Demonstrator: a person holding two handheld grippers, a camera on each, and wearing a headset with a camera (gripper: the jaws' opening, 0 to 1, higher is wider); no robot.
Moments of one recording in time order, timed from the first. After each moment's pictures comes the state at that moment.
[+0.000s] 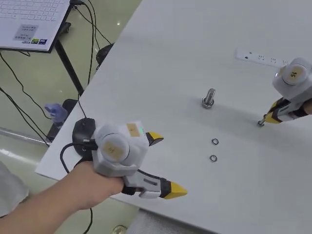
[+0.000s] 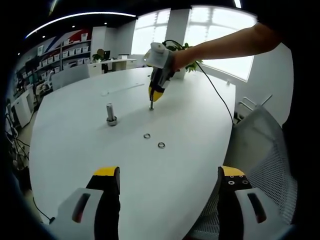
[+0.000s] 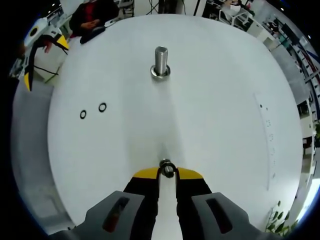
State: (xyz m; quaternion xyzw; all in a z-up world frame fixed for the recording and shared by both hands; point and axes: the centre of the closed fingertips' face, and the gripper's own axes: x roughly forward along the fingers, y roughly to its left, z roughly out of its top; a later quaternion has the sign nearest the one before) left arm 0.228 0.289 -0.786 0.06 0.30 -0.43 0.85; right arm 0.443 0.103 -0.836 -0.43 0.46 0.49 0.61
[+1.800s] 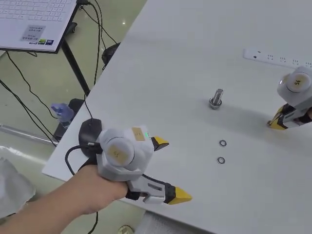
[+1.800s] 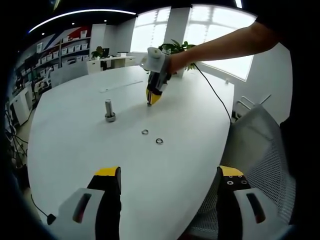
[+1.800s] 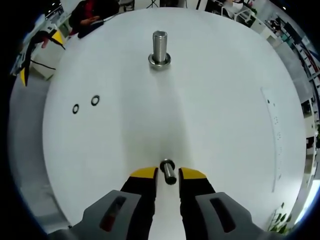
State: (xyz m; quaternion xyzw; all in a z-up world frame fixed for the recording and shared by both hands) left arm 0.222 0.290 -0.790 0.06 0.31 -0.44 0.84; right arm 0.447 0.098 -0.859 -0.43 0.47 0.49 0.60
